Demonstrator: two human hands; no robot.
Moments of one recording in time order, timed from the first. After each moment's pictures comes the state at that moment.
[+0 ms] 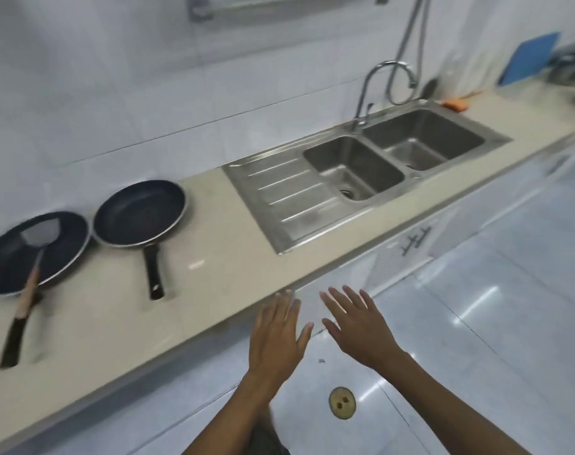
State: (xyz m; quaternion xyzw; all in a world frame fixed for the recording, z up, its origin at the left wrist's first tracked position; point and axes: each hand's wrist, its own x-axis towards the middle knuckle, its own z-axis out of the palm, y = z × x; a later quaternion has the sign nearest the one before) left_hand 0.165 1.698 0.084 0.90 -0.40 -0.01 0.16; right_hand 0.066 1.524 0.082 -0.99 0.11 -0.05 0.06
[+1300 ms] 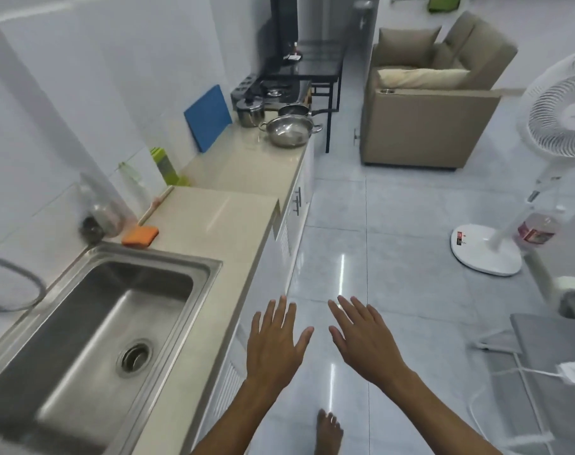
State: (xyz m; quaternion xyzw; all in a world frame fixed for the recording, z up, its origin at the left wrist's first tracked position) left_hand 0.057 0.685 0.092 0.70 -0.70 -0.09 0.09; right_hand -0.143 0.661 0.112 -0.83 0.55 -0.06 0.09
